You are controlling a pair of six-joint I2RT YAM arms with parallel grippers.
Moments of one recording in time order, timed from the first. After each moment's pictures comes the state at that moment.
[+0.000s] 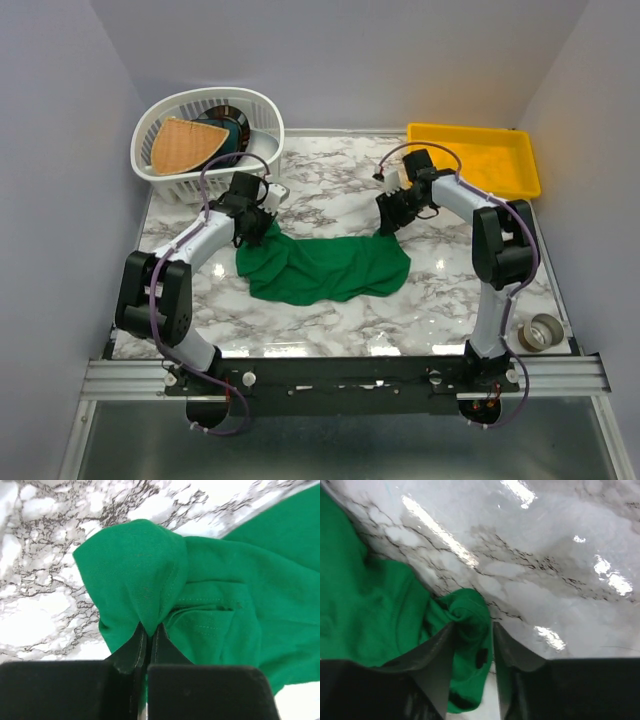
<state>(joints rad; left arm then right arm) -0.27 1.59 1.04 -0.47 0.09 0.28 0.27 2.01 1.42 -0.60 -0.46 -0.32</state>
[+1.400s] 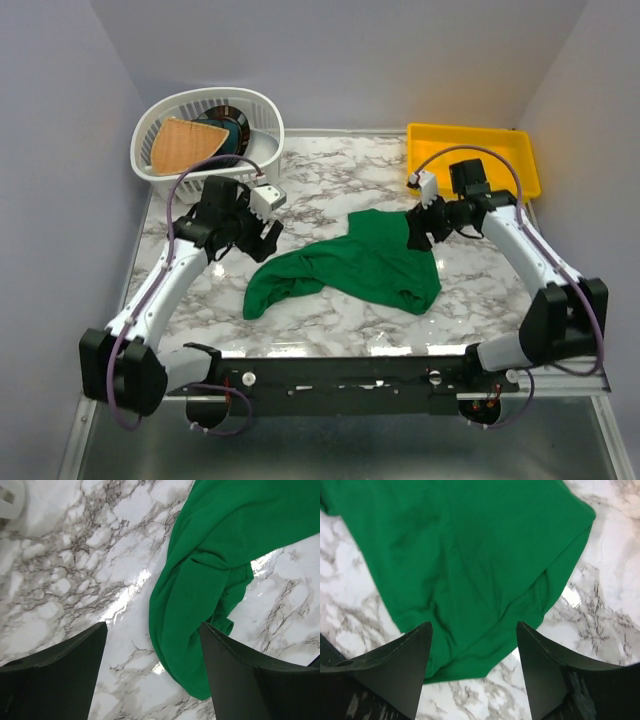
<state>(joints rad) -0.27 1.13 1.01 -0.67 0.38 0.41 0.18 1.36 1.11 -0.80 -0.48 -0.51</state>
